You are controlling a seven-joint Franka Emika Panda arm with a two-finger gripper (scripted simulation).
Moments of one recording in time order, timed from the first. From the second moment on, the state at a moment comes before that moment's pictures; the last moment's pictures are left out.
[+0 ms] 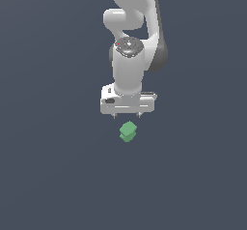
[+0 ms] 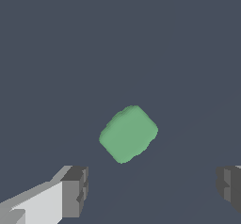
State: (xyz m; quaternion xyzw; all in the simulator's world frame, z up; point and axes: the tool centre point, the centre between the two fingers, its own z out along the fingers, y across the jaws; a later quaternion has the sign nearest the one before) arm 0.010 0.014 0.178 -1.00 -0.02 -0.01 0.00
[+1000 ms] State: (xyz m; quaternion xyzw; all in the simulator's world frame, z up) arm 0.008 0.006 0.179 -1.00 -0.03 -0.01 -0.02
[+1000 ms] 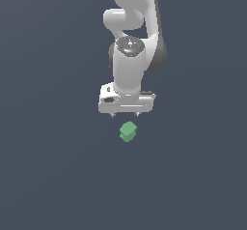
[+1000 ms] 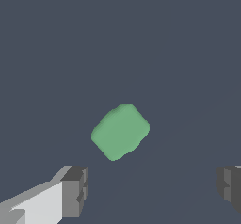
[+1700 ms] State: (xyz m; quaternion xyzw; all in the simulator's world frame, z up) arm 0.010 0.012 0.159 -1.00 0.08 -0.01 -0.01
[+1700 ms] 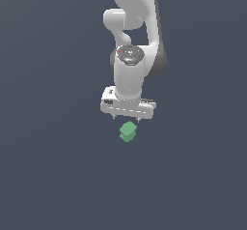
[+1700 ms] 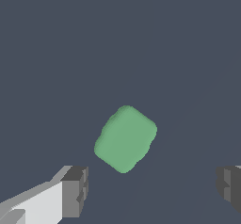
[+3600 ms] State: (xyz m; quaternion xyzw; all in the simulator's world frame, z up) arm 0.015 0.023 0.095 -0.92 0.39 0.00 0.00
